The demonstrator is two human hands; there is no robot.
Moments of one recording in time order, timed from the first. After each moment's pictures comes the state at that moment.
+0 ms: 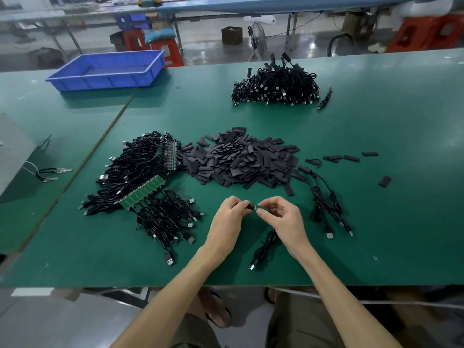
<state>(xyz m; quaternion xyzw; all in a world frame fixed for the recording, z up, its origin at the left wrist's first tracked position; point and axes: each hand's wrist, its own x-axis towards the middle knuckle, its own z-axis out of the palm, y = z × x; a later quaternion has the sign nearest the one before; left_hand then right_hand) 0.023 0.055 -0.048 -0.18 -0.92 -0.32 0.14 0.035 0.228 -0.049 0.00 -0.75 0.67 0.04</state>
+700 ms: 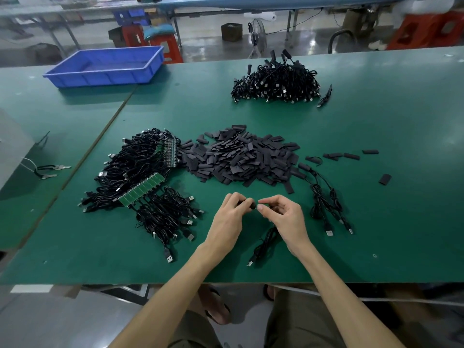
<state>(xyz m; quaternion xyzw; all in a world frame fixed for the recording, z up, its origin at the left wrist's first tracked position) 0.026 0.053 -0.044 -0.25 -0.92 -0.27 0.15 0.036 0.228 -0.050 -0.03 -0.74 0.67 0.05</state>
